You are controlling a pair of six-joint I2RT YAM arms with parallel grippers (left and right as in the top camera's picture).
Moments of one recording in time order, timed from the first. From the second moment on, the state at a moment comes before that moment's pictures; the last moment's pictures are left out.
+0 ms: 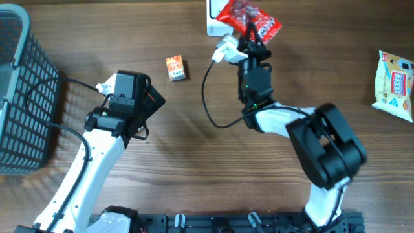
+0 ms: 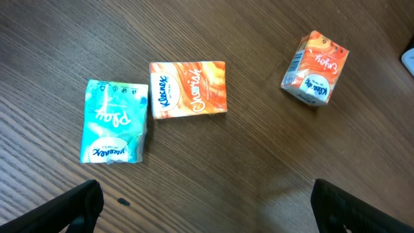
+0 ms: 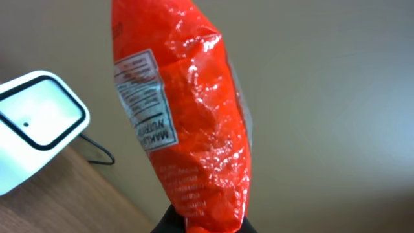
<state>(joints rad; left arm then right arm) -0.22 1.29 0.95 -0.72 -0.18 -0.89 0.49 2.01 0.94 1.26 0.51 -1.17</state>
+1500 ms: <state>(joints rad) -0.22 1.29 0.95 -0.72 -0.18 -0.89 -0.11 2.38 1.52 0.67 1.20 -1.06</state>
